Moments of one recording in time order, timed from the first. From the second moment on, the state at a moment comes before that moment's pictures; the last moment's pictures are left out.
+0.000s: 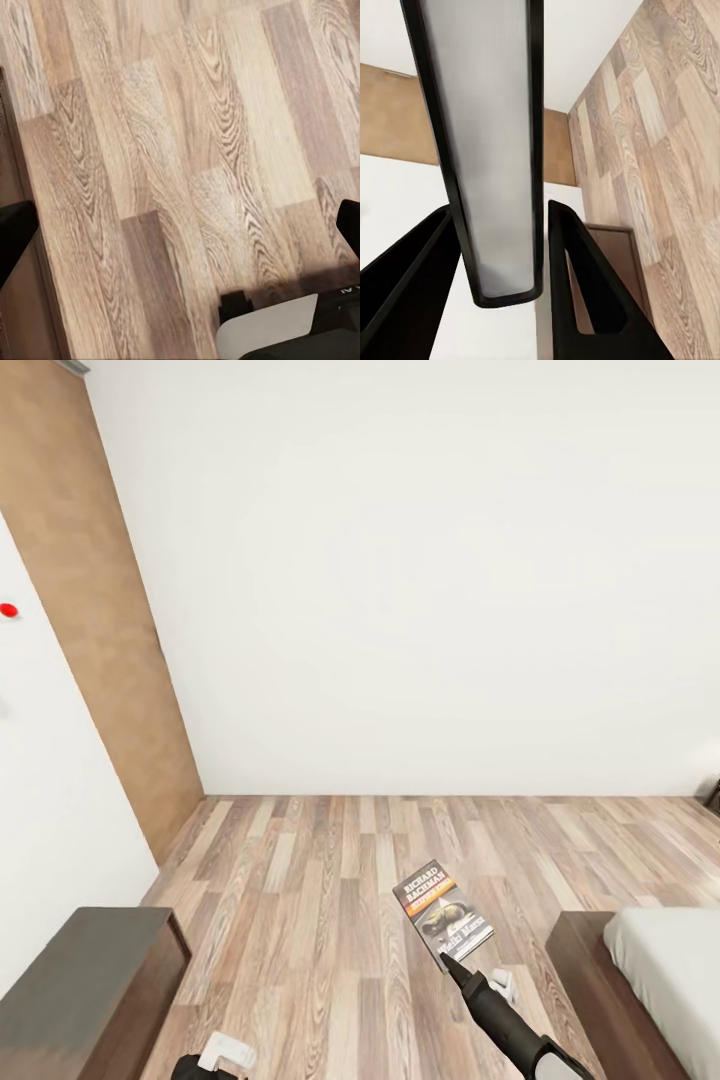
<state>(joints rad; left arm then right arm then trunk) -0.28 0.07 -0.14 -0.50 -0.14 0.15 -0.07 -0.50 -0.09 0.20 -0.14 -1.09 0.09 0.96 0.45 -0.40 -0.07</state>
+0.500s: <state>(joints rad) -0.28 0.07 -0.14 -0.50 -0.14 0.15 -0.07 -0.50 -0.09 0.19 -0.14 -1.09 0.09 0.96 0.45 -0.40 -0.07</state>
